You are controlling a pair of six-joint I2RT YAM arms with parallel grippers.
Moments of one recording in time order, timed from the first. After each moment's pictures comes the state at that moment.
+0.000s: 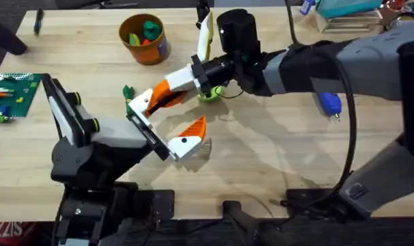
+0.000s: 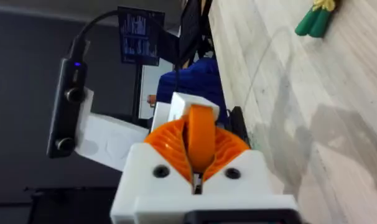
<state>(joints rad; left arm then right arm) -0.07 0.01 0.02 -0.09 0.78 -0.11 0.65 1.89 1.03 0.46 -1.21 0.99</state>
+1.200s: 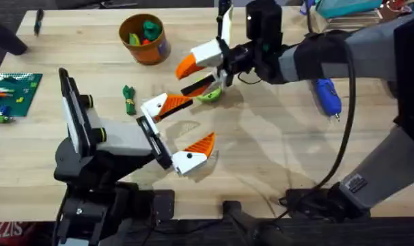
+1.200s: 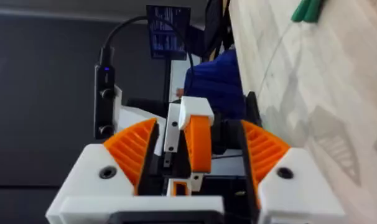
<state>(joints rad) -0.09 0.01 0.02 -0.10 0.93 -0.05 0.47 1.93 1.03 0.56 -1.46 1.12</state>
